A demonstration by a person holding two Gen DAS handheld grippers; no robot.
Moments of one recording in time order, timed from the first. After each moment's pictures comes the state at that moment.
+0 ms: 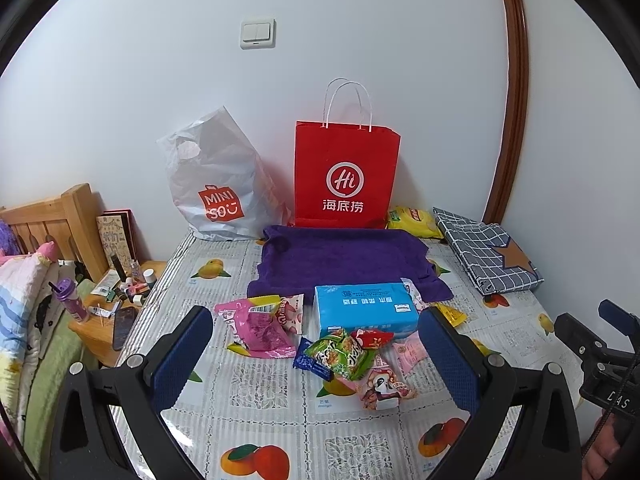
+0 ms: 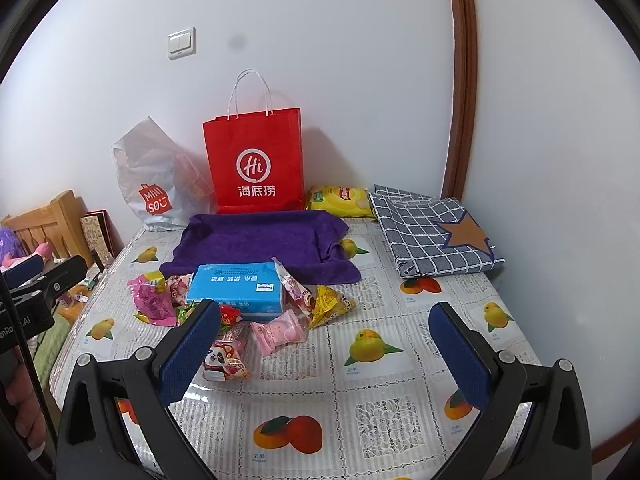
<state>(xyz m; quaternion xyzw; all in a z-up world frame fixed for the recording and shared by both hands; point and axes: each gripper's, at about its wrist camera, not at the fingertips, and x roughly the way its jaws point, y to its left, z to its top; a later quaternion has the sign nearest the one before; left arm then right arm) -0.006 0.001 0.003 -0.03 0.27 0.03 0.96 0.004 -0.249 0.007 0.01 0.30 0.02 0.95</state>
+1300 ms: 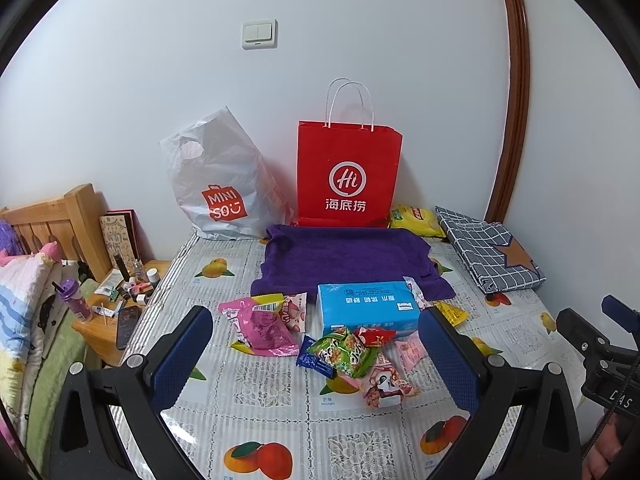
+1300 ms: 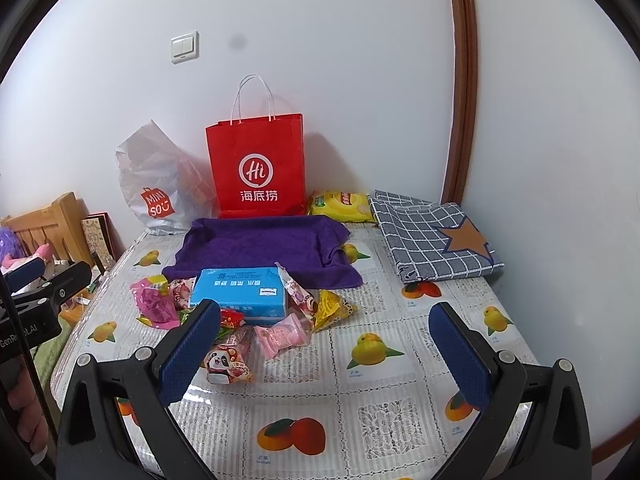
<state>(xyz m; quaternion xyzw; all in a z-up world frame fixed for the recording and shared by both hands) -0.009 -0.002 0.004 -0.03 0.27 0.04 0.96 -0.001 -0.246 0.010 0.00 0.30 0.02 0.95</state>
